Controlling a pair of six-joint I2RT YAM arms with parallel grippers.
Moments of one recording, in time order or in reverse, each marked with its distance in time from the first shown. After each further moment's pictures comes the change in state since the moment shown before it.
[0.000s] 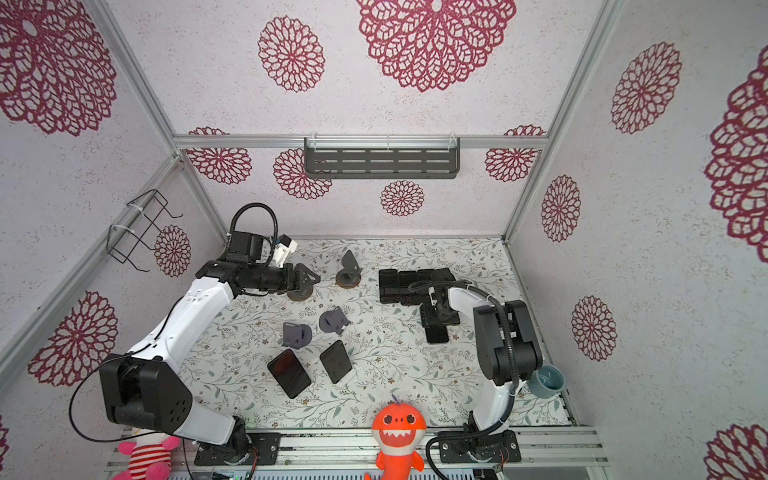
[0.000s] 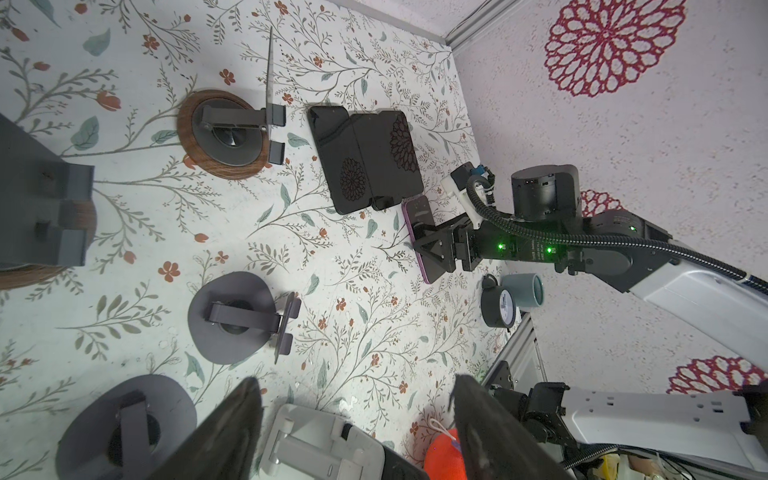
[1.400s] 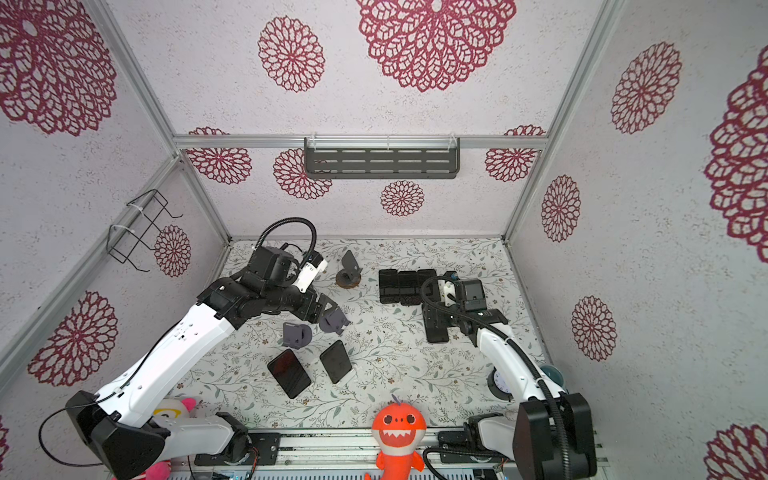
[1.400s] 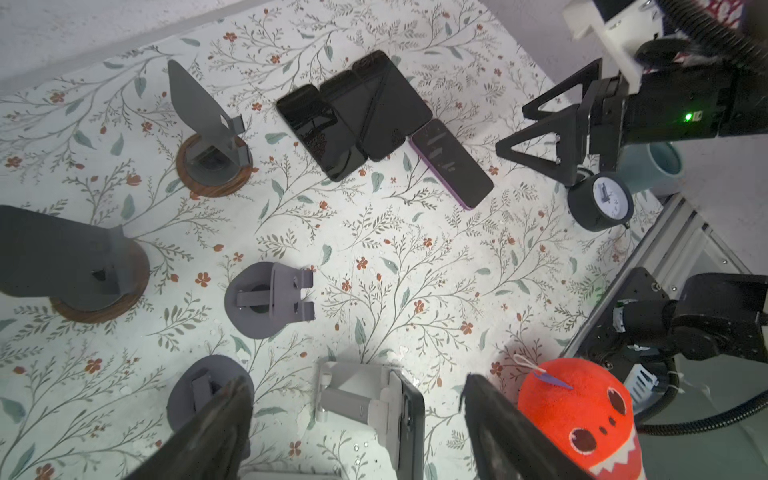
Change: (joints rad) left arm -0.397 -0.193 0.005 -0.156 -0.459 0.222; right arm -0.031 -0.588 -0.297 0.166 -0.113 0.001
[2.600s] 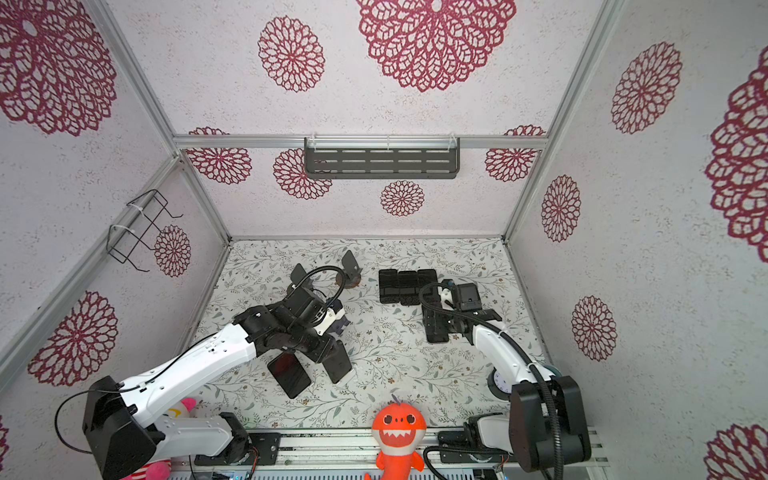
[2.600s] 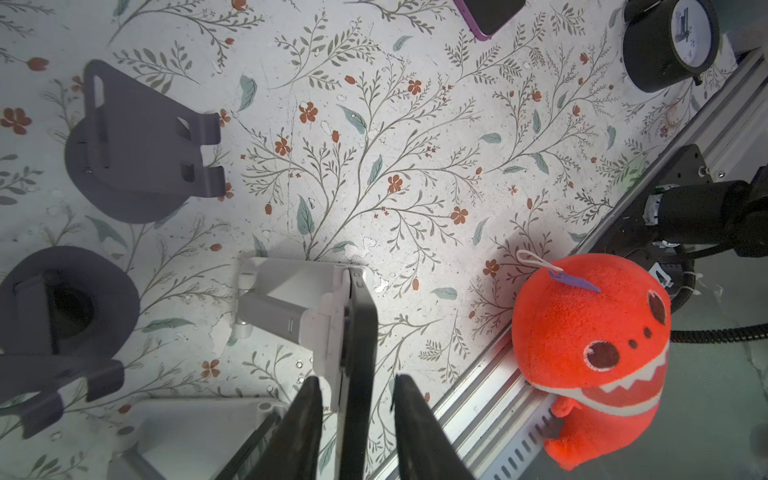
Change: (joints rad) left arm -0.195 -0.019 -0.279 0.013 -0.021 -0.157; right arm 0.000 0.070 -0.029 -0.002 -0.023 0.011
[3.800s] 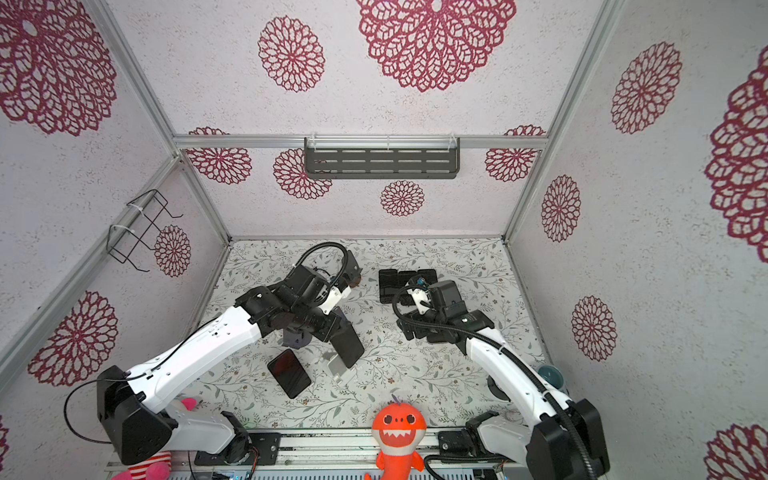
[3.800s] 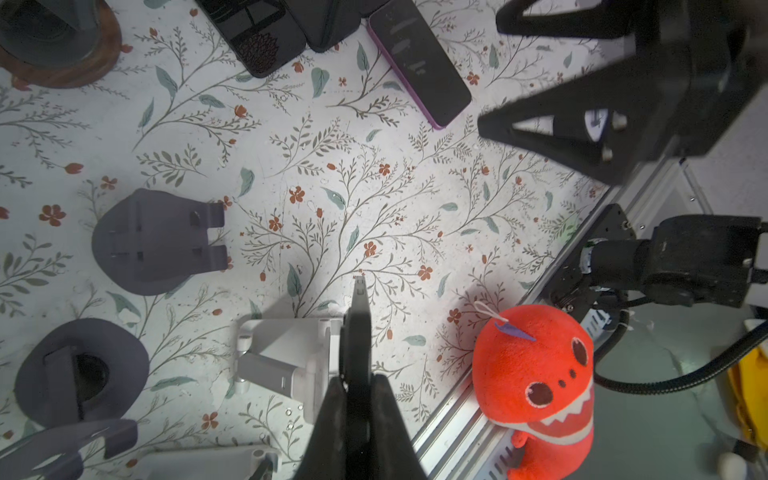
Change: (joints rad) left arm 0.080 0.111 0.230 -0.031 0.097 0.004; right arm 0.282 -0.148 0.084 -0.059 -0.041 -0.113
